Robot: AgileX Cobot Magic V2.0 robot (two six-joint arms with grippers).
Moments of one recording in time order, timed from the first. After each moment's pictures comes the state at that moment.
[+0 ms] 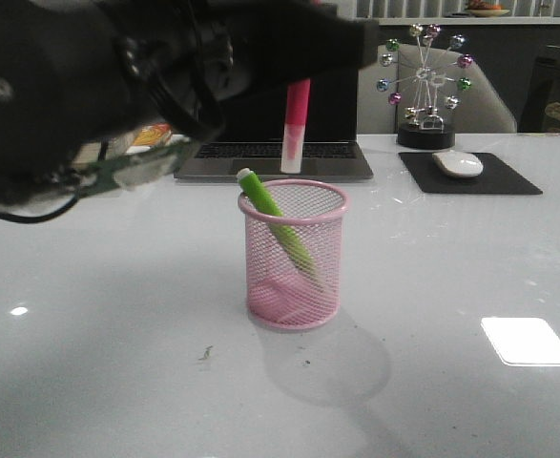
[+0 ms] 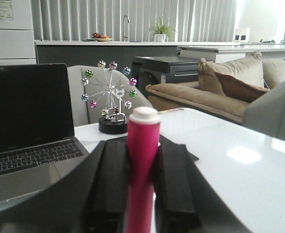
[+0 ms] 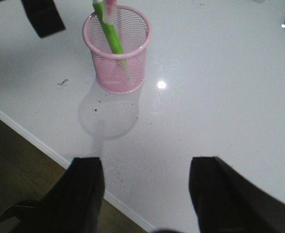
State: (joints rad) left arm -0.91 1.77 -0.81 -0.27 -1.01 0.16; right arm 0.57 0.74 -0.68 -0.04 0.68 0.06
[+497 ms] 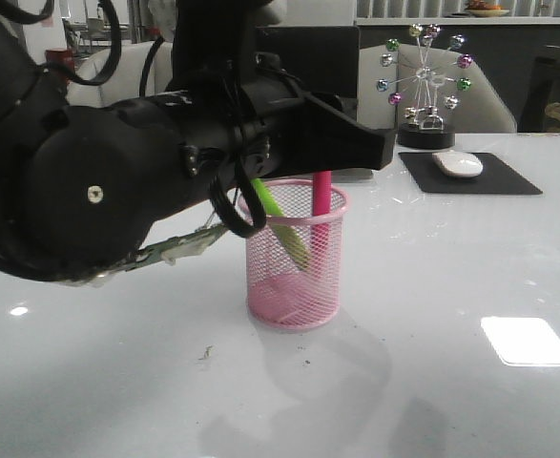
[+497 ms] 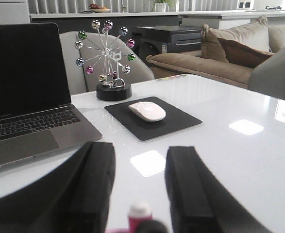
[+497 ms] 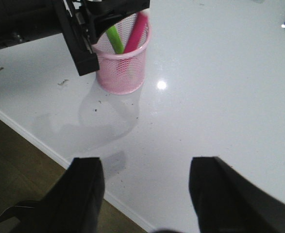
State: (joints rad) left arm -0.91 1.90 -0.84 -0.27 -1.00 0.16; right arm 0.57 0.74 -0.68 -0.04 0.68 0.06
